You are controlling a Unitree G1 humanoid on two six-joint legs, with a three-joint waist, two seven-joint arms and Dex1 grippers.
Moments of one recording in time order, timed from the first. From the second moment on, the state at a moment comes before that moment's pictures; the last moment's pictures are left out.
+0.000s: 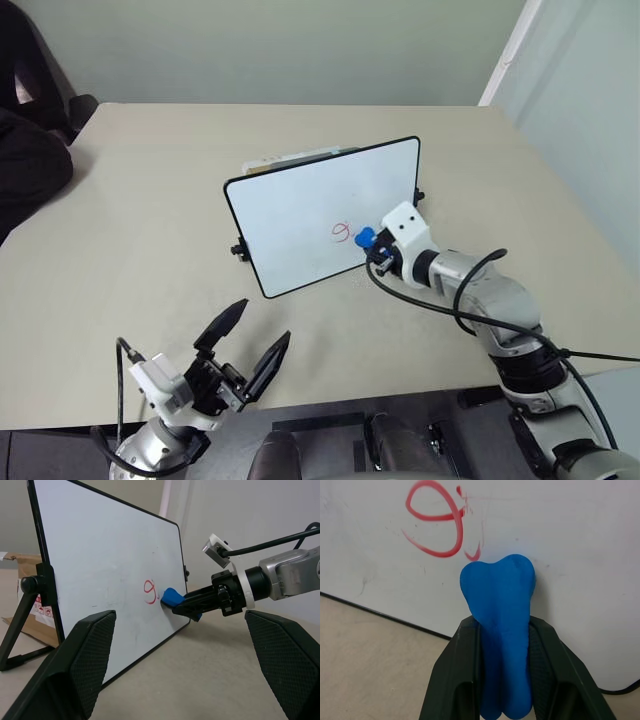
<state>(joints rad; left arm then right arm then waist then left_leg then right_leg) 0.53 0.30 0.09 -0.45 -0.60 -0.30 -0.78 -0.55 -0.38 0.25 -0.31 0.21 0.98 0.38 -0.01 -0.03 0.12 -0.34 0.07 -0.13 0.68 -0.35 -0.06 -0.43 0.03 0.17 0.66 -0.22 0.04</state>
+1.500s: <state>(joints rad) 0.52 0.29 0.08 -0.46 -0.60 -0.30 -0.77 -0.67 -0.35 0.22 -0.29 0.24 0.97 0.43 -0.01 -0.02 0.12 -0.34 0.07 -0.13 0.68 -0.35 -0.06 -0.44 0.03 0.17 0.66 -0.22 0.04</state>
